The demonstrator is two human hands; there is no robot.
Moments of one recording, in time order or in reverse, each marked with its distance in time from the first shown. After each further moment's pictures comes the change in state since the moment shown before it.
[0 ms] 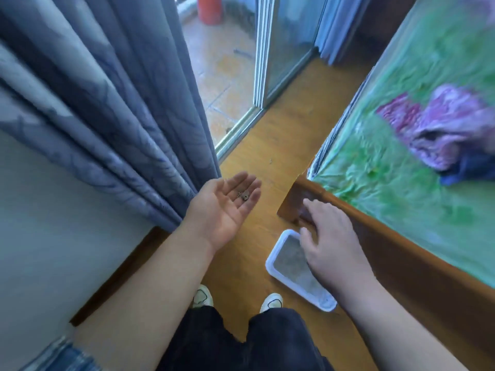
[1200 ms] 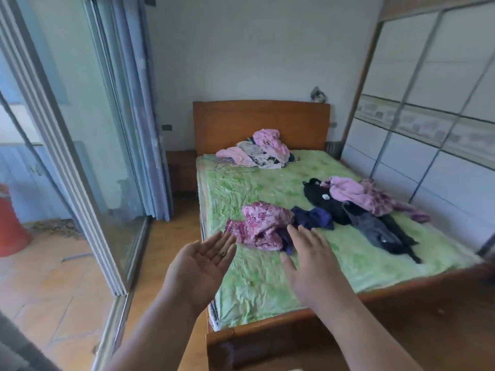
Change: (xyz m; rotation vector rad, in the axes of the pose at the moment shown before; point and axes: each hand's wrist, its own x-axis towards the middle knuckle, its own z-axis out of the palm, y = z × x) left_hand -0.043 0.050 0.267 0.306 -0.656 -0.339; right_hand -0.019 -0.064 -0.242 -0.165 0.606 0.572
